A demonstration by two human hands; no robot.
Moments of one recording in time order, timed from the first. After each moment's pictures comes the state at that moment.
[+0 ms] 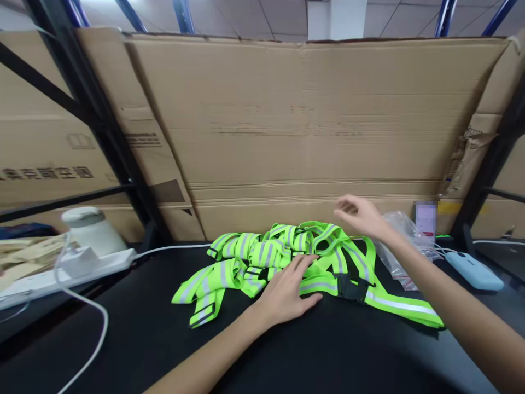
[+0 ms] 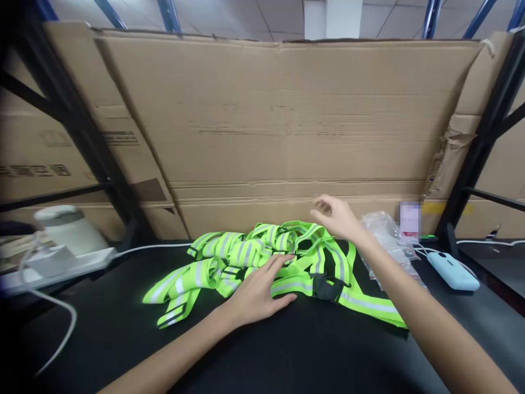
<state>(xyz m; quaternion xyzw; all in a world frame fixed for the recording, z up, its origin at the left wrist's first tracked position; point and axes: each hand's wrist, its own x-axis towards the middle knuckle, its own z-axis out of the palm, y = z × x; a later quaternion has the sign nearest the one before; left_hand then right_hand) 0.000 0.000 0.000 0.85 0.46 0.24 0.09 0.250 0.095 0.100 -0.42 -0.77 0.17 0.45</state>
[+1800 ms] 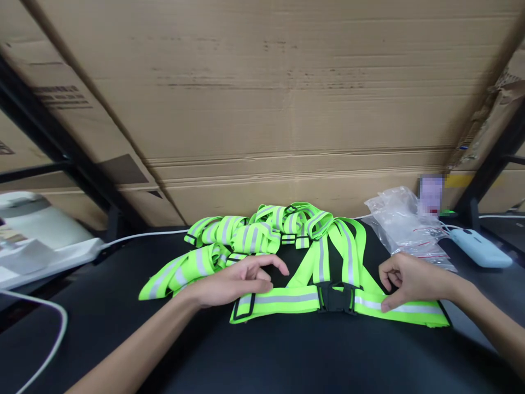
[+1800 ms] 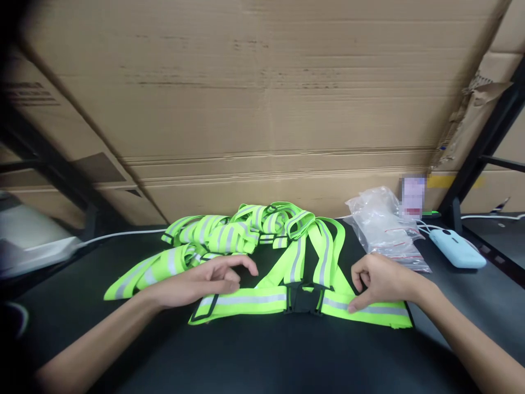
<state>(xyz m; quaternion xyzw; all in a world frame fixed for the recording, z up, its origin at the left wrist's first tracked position) -0.067 0.017 0.026 0.71 0.40 0.12 0.57 0.341 0.013 0.010 -0.50 -0.80 0.34 0.01</state>
